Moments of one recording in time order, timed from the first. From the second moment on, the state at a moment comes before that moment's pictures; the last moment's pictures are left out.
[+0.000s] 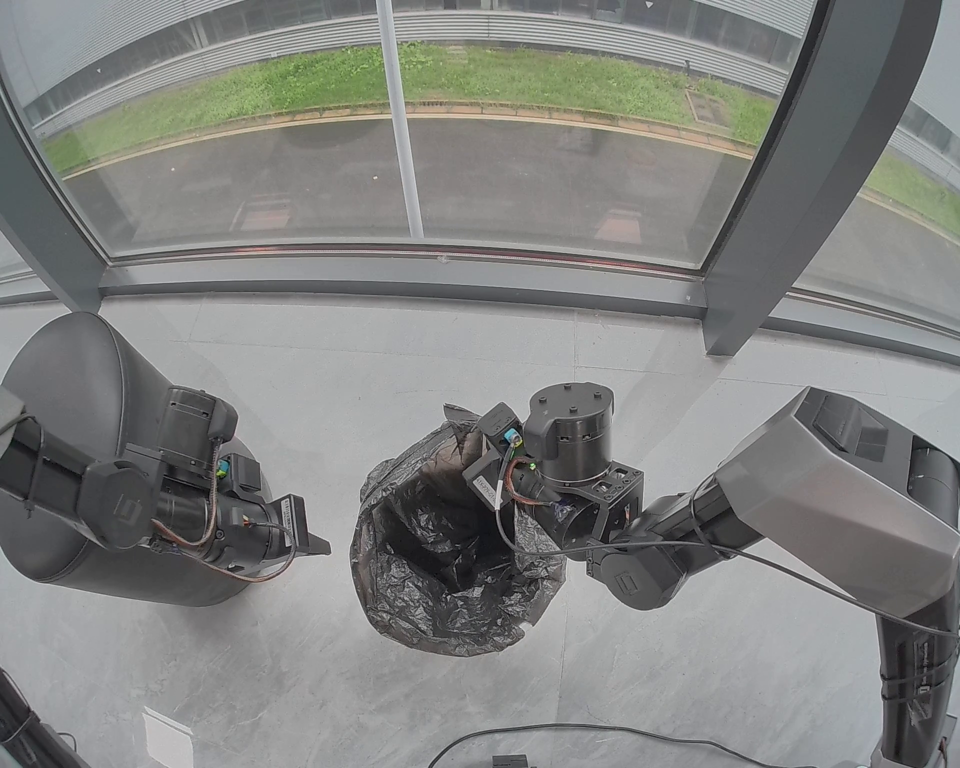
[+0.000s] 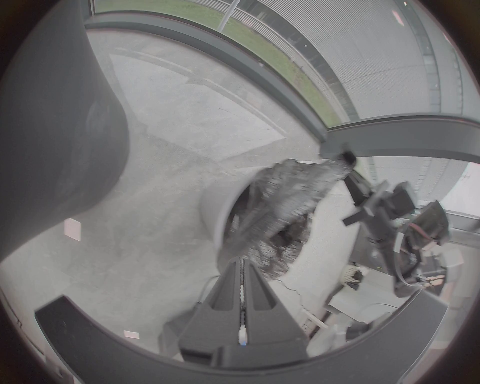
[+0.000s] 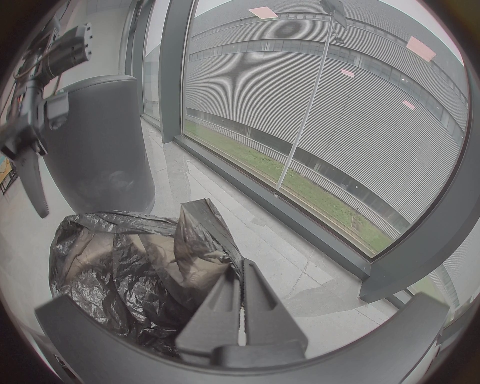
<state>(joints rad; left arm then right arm) -0.23 1.83 -0.86 -0.08 -0.36 -0.44 0.73 2.32 -1.29 -0.88 -0.35 -0.45</state>
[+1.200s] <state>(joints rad) -0.41 1.71 -0.70 -0.50 -0.07 -0.23 0.71 2.34 -1.35 -0.86 -0.35 -0.44</state>
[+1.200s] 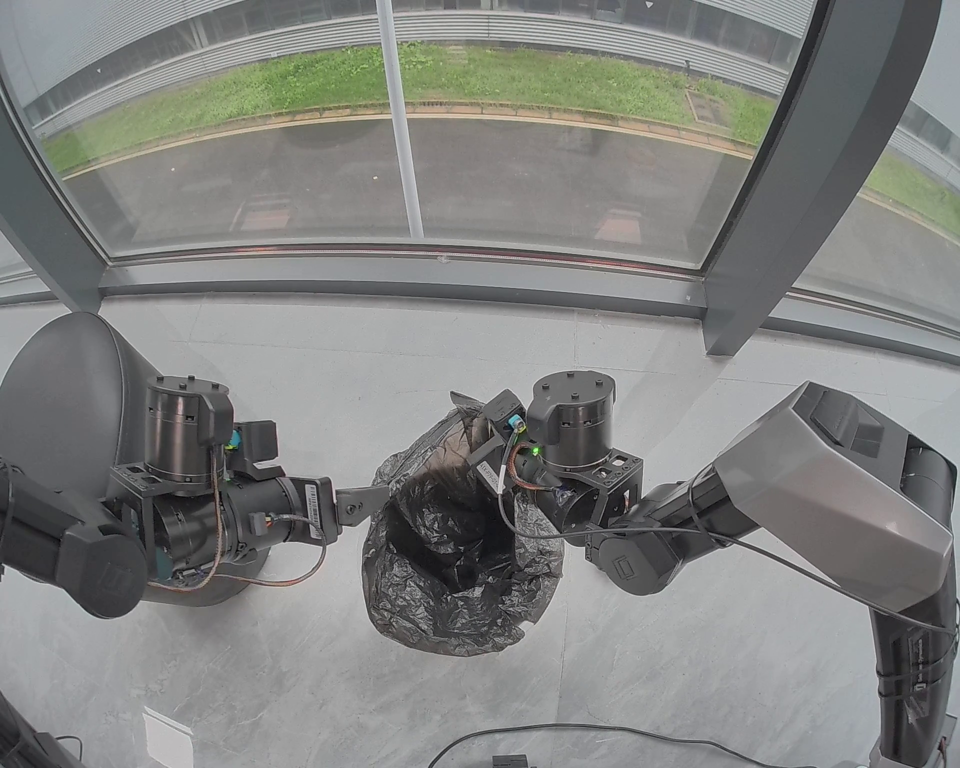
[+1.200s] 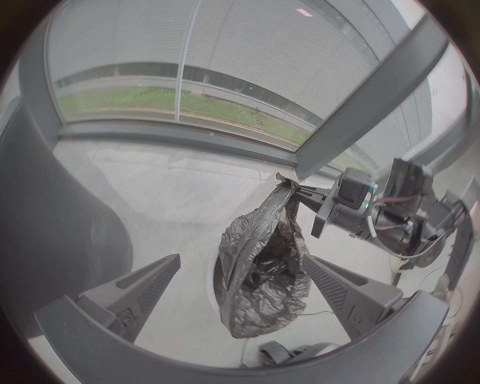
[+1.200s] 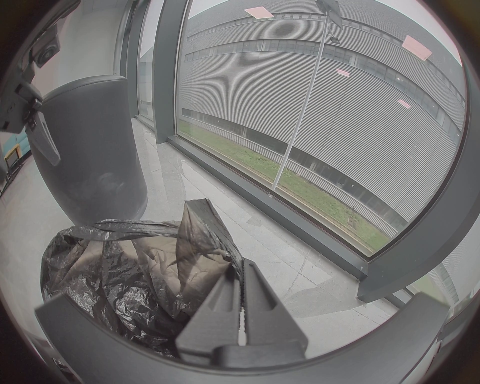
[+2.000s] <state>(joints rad) -0.36 1.94 -0.67 -0.75 -0.04 -0.08 0.70 2.37 -1.38 -0.86 -0.35 -0.44</state>
